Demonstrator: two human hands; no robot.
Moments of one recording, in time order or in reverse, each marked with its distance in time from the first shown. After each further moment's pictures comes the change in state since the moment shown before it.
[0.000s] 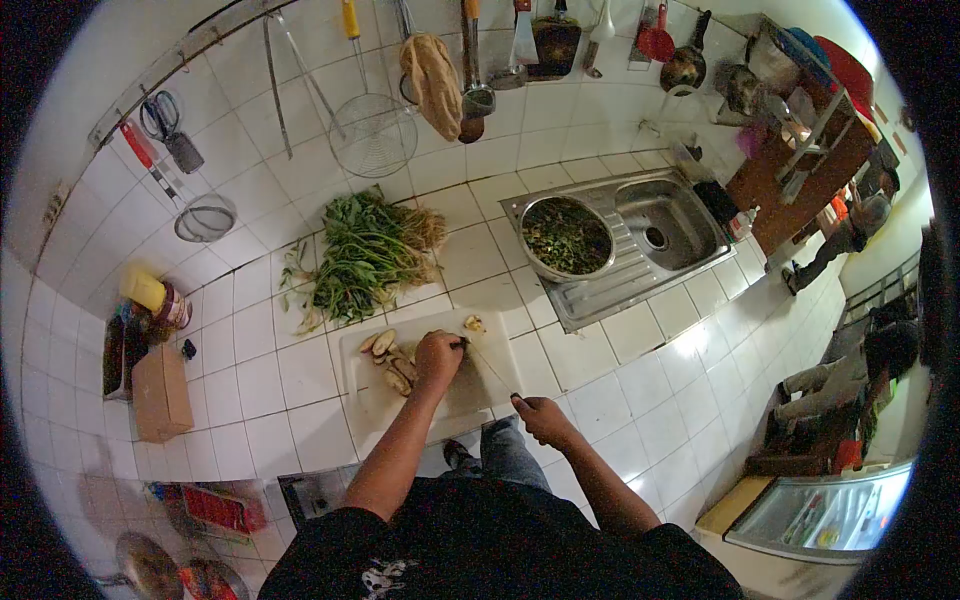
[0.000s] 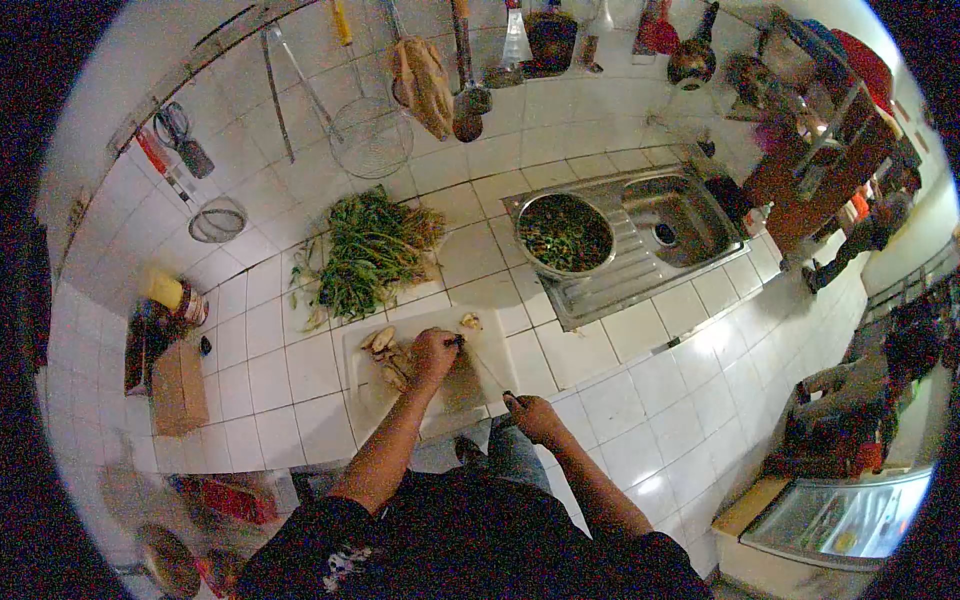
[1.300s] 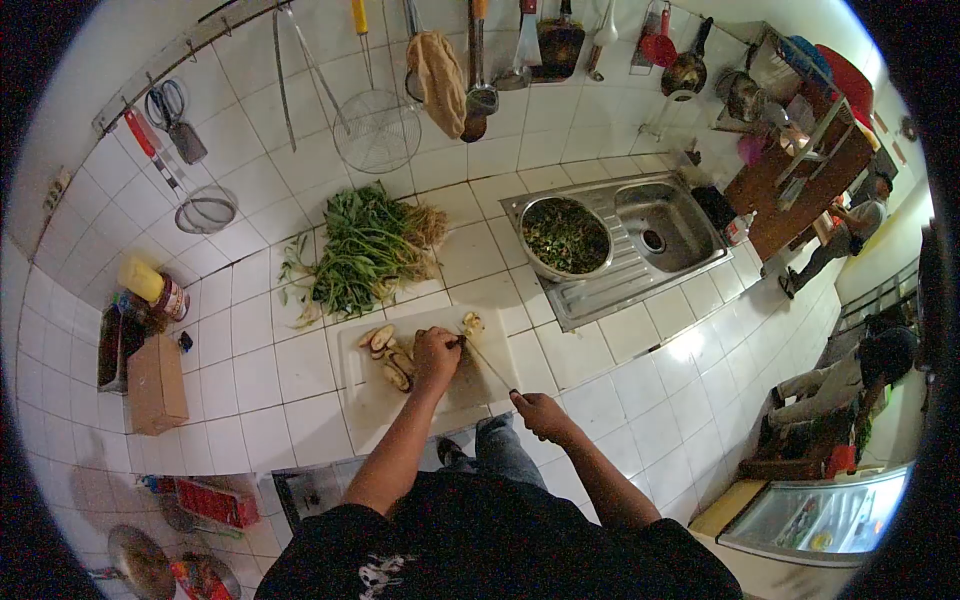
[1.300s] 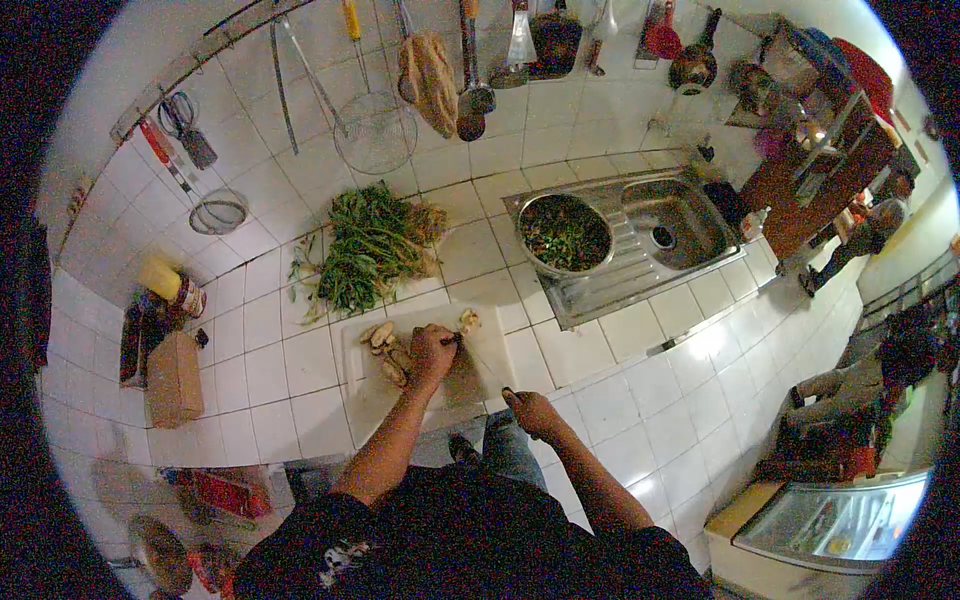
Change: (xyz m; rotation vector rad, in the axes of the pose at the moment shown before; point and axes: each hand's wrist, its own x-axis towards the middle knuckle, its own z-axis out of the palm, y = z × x) left_hand -0.007 0.001 0.003 -0.056 0.064 -0.075; right_hand -0.010 -0.013 -0.006 -0.007 -0.034 0.035
